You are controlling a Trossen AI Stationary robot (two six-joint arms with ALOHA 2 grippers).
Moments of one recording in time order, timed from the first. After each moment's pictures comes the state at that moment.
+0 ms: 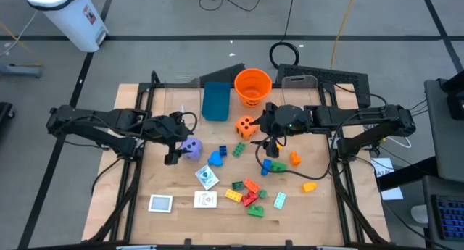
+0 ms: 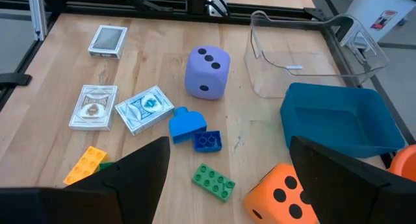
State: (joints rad) left arm -0.11 1.06 1.06 -0.83 -0.11 0.01; right arm 0.02 1.31 1.23 -0.49 0.08 -0.04
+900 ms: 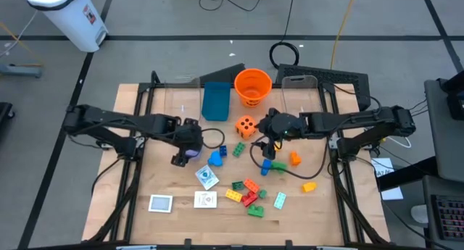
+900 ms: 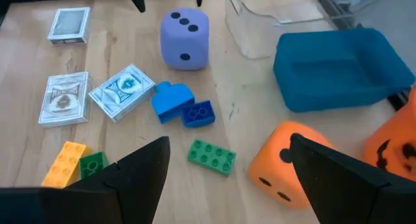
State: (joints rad) left arm -0.04 1.34 1.05 -0.92 -0.08 0.29; right arm 0.02 1.31 1.06 -0.40 0.16 0.14
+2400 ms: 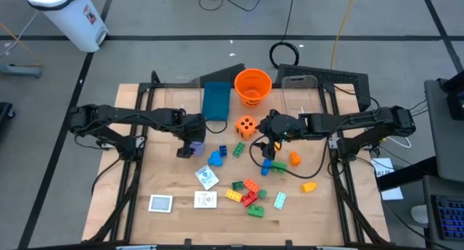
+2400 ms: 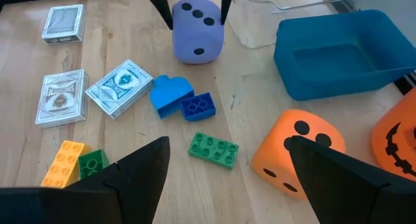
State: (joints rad) left arm 0.16 1.44 0.91 -0.80 0.07 0.31; right arm 0.02 1.31 1.03 -0.38 0.16 0.17
